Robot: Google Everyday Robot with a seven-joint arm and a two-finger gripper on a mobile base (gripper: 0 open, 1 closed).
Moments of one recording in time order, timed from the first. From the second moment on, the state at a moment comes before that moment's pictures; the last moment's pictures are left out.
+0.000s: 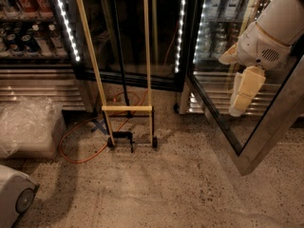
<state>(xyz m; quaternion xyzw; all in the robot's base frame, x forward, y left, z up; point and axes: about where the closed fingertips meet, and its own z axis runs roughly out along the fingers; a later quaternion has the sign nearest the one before) 0.519 -0.191 0.898 -0.65 0.74 0.11 0.15</state>
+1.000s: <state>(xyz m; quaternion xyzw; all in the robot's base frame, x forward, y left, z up) 0.519 -0.191 0.898 -0.65 0.74 0.11 0.15</state>
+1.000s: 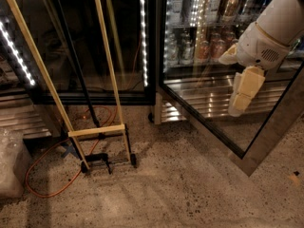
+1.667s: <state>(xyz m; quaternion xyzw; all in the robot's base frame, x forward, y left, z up) 0.519 -0.191 0.898 -0.65 0.74 0.11 0.15</state>
